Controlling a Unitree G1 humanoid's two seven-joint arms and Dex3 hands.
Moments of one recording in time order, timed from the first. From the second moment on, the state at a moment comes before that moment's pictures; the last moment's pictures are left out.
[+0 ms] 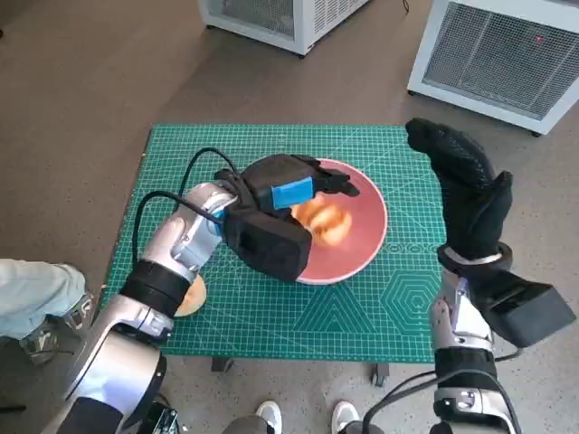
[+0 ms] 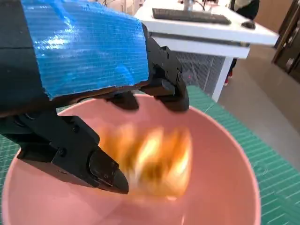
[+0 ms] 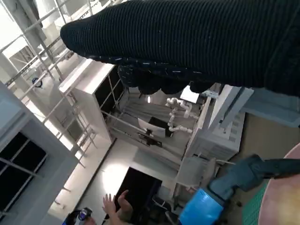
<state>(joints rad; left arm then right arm) -0.99 0.33 -0.44 0.78 0.56 -0.41 -0.35 -0.61 -0.11 -0.17 0.61 0.29 -0.86 0.44</state>
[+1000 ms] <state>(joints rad) -0.65 0.71 -0.14 0.09 0.40 -0.02 -0.69 -0.62 -0.10 -0.16 0.64 0.29 -0.86 0.43</state>
